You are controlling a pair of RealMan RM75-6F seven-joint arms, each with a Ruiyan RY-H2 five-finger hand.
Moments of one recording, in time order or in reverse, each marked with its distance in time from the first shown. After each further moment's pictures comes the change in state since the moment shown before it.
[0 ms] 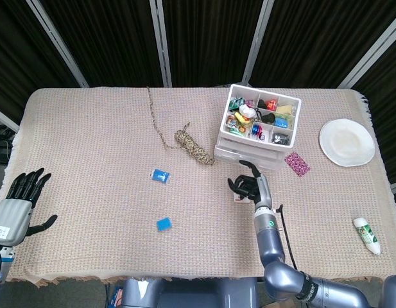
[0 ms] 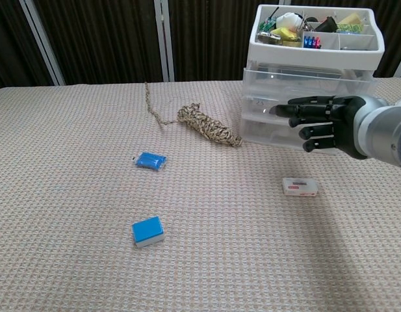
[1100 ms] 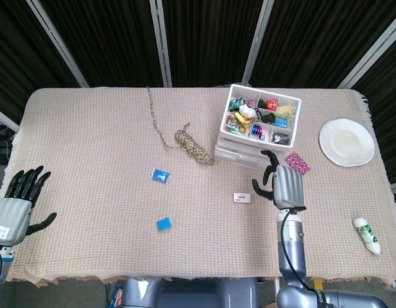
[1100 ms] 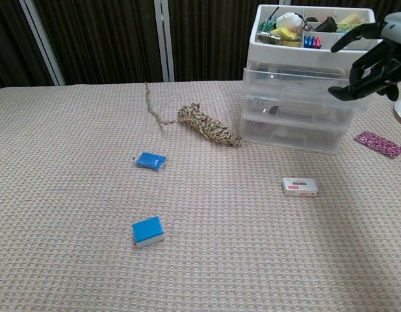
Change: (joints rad) left arm 0.001 -0.016 -0.010 0.026 0.030 0.040 0.027; right arm -0.004 0.131 -0.210 -0.059 -0.441 0.299 -0.636
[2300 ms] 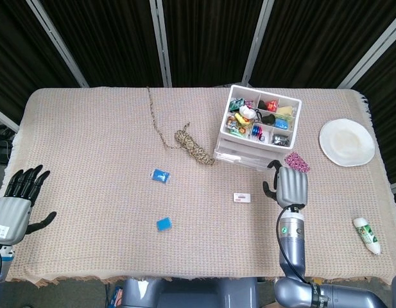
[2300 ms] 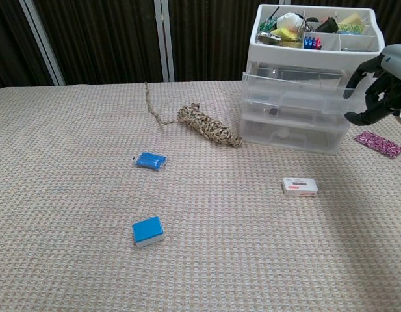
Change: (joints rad) left arm -0.002 0.000 -0.002 -0.004 -0.010 -0.005 -0.002; right arm 0.017 -0.020 -0.038 0.093 0.070 0.008 -0.157
